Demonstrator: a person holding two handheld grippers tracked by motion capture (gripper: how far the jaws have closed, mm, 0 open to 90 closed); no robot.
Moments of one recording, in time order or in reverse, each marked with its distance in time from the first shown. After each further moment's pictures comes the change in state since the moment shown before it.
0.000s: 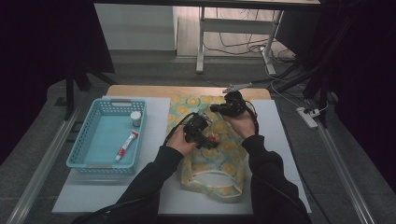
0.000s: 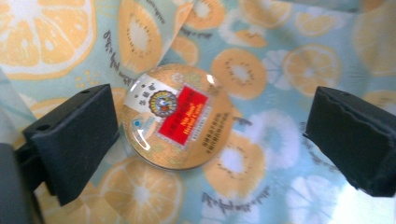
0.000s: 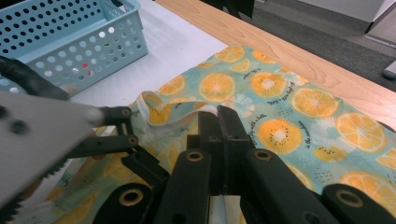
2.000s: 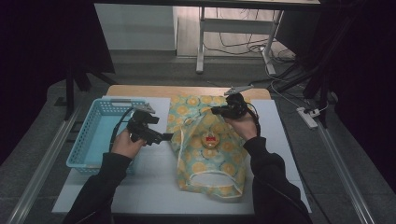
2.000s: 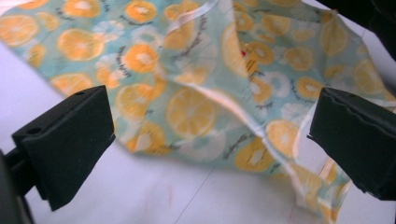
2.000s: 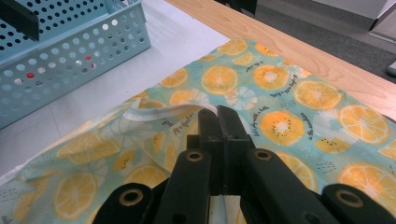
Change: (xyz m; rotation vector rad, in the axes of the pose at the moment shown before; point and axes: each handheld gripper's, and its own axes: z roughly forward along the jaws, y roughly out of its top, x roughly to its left) left arm 0.036 -0.090 -0.150 -0.157 0.074 -0.130; right arm 0.000 -0.007 -0.004 0.008 0.008 -0.004
